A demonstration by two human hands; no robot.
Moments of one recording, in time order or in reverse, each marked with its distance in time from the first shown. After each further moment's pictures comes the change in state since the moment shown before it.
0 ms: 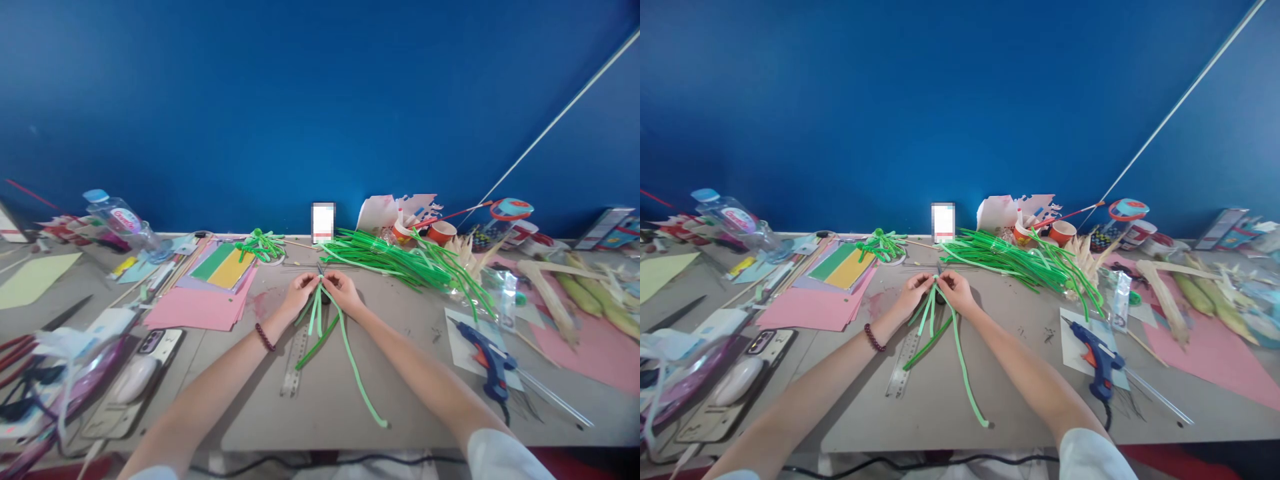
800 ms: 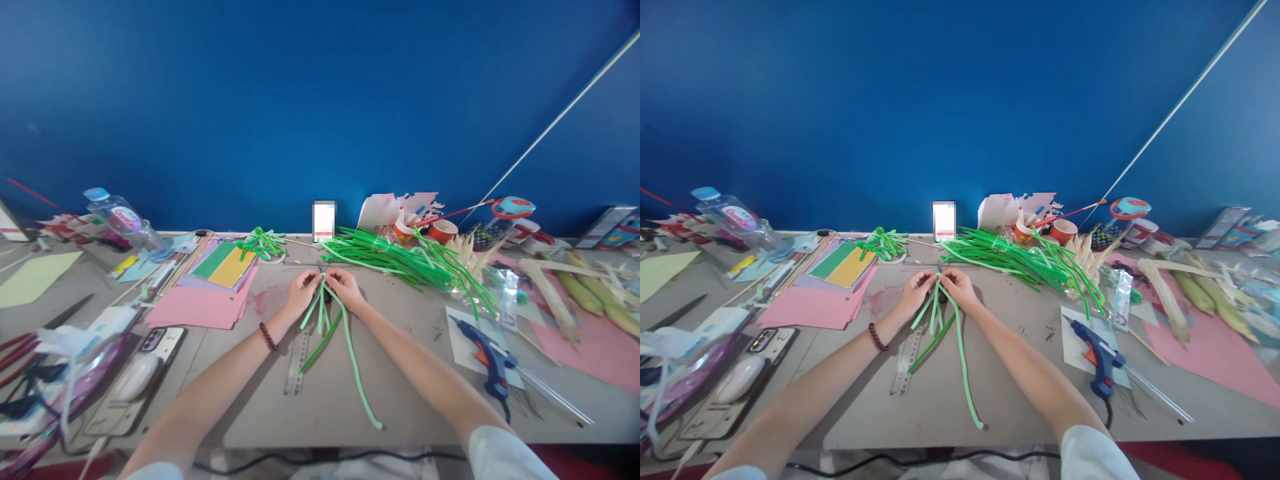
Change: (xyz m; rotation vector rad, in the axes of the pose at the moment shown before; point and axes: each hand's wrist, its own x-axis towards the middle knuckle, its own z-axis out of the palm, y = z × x) left_hand -0.002 0.002 0.006 0.121 0.050 0.061; right_hand 0.001 -0.008 -0.004 0.118 -0.063 0.128
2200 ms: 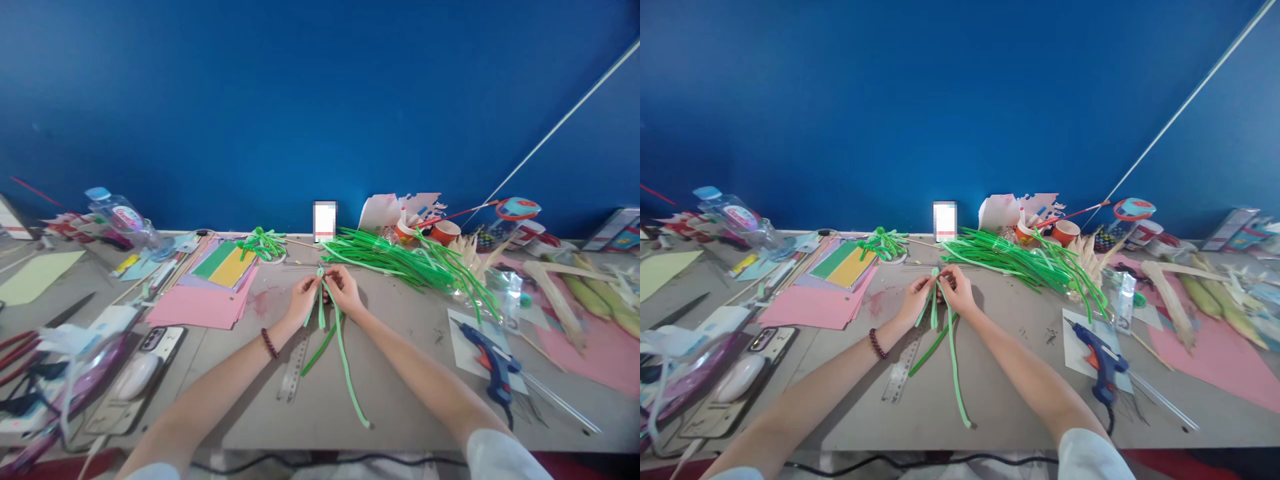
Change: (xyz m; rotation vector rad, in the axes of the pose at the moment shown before) left_hand -0.013 -0.001 0.010 -0.132 0.042 -0.064; right_hand -0.006 0.002 0.004 -0.223 0.128 -0.253
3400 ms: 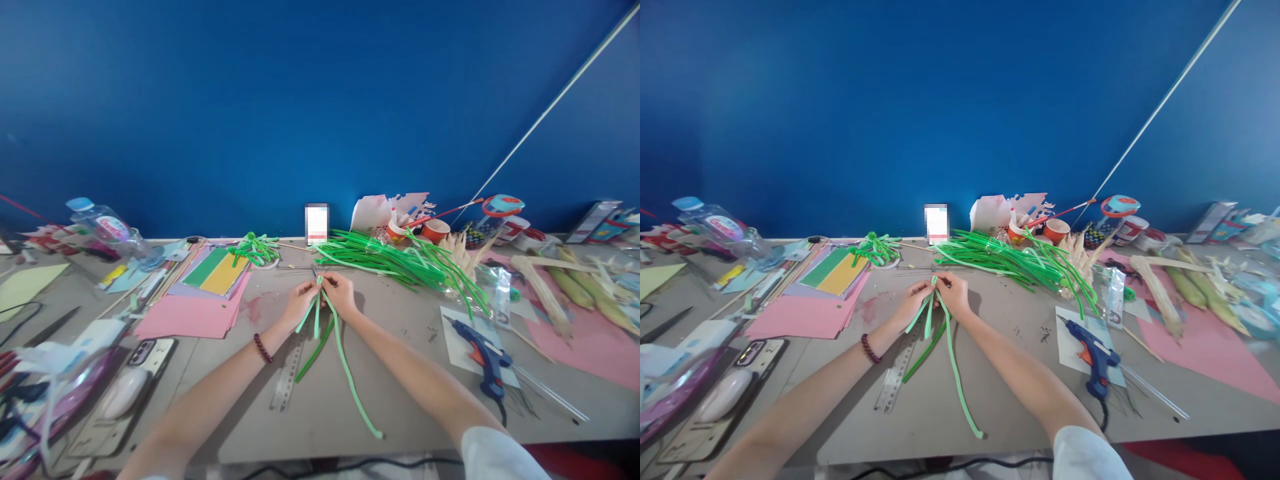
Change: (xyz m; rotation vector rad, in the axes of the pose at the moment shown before) left_hand 0.000 0.018 0.007 -0.093 -0.180 -0.150; right_hand 0.002 0.005 0.005 -0.023 0.137 0.134
